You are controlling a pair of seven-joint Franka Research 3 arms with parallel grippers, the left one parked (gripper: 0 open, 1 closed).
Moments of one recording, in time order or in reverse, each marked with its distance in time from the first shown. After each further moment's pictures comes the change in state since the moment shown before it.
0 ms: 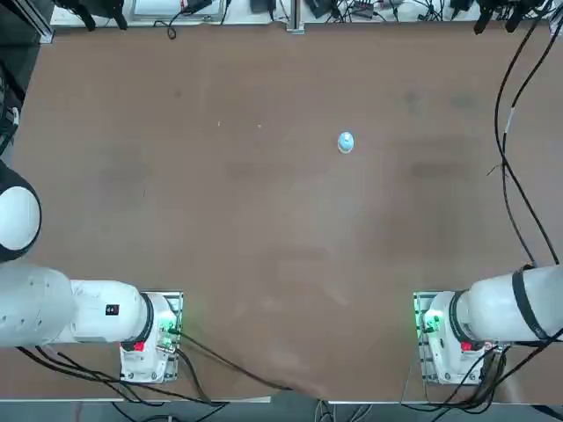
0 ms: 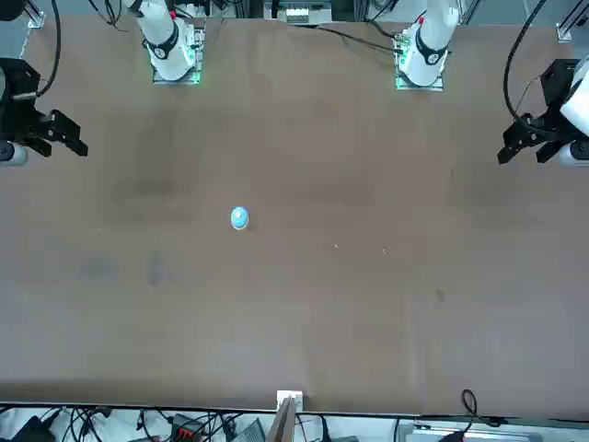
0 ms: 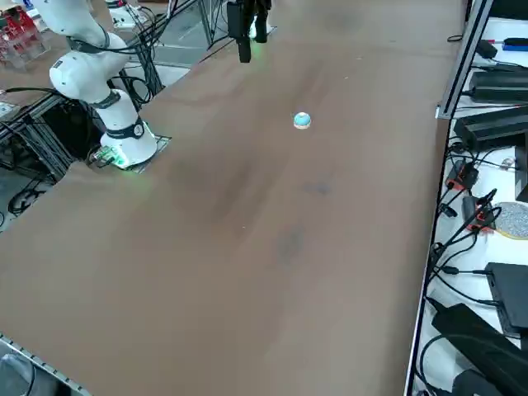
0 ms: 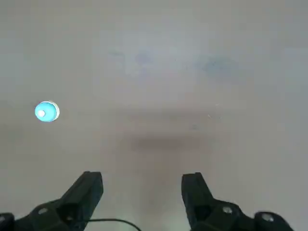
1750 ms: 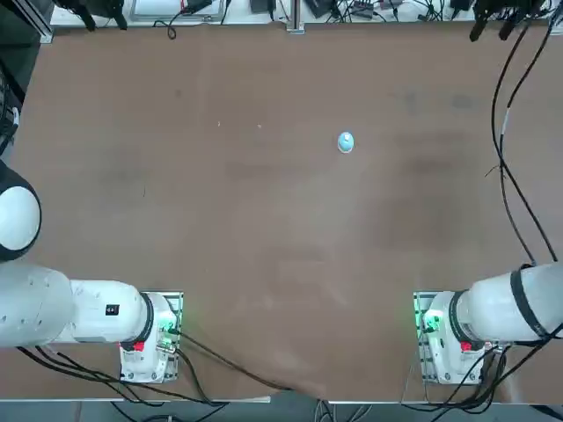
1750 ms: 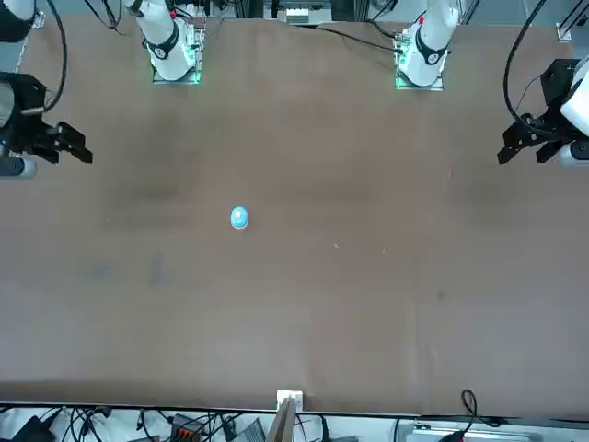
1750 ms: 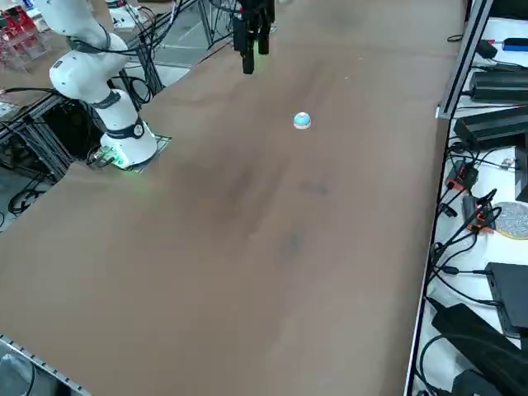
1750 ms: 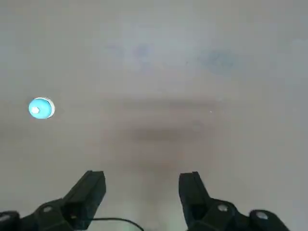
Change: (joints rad) arm -0.002 0.052 0.000 0.001 0.000 -0.001 0.001
